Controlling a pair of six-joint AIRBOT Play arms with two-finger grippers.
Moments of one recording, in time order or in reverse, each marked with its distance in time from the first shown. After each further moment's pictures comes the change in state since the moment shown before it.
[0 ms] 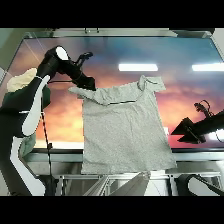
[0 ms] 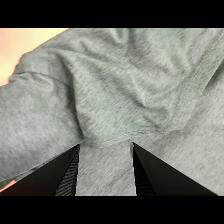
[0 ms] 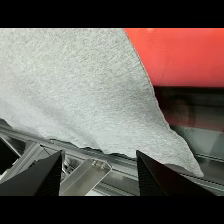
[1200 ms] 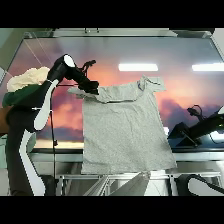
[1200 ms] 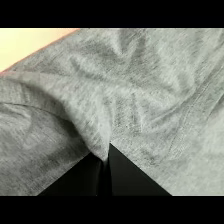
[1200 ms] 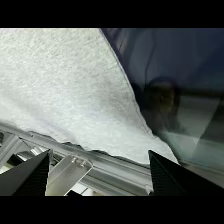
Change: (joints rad) left arm 0.008 -0.142 0.055 -0.133 0.026 -0.027; right arm 0.047 -0.092 -0.037 -0.048 -0.042 -0.052
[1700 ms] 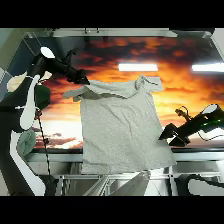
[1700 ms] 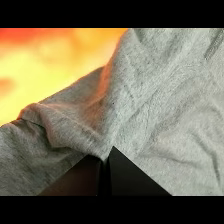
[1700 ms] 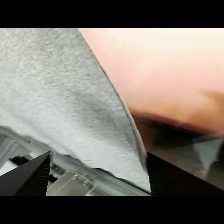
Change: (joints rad) left arm 0.137 0.080 0.000 -0.106 -0.007 0.023; right arm 0.105 -0.183 -0.009 0.077 -0.100 -0.069
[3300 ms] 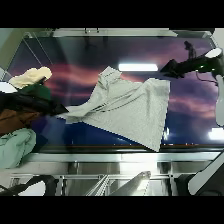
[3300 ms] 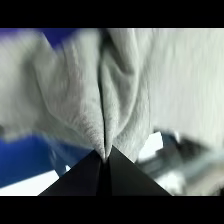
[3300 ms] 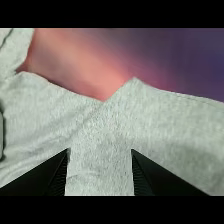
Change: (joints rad) left arm 0.251 0.761 -1.006 -0.014 0.170 -0.049; right arm 0.041 -0.586 1.324 0.214 -0.091 0.003
